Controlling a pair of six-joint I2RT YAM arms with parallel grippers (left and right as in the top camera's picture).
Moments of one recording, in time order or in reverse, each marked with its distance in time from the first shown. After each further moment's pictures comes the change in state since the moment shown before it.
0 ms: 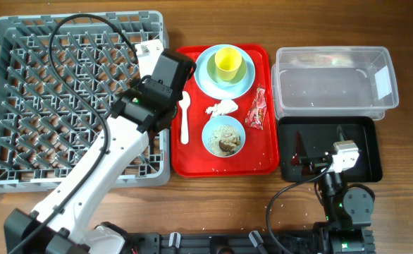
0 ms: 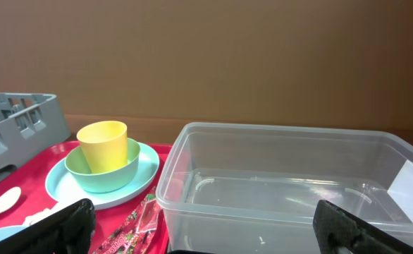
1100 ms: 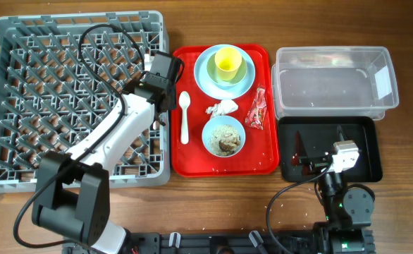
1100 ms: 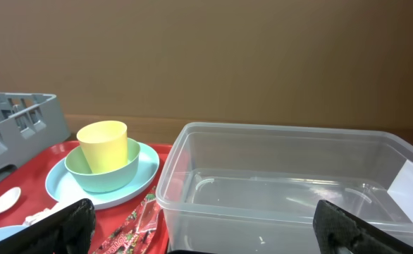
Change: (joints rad) left arm 0.138 0.247 -0.093 0.117 0.216 0.207; right arm 0.000 0.000 0.000 0.000 0.000 0.000
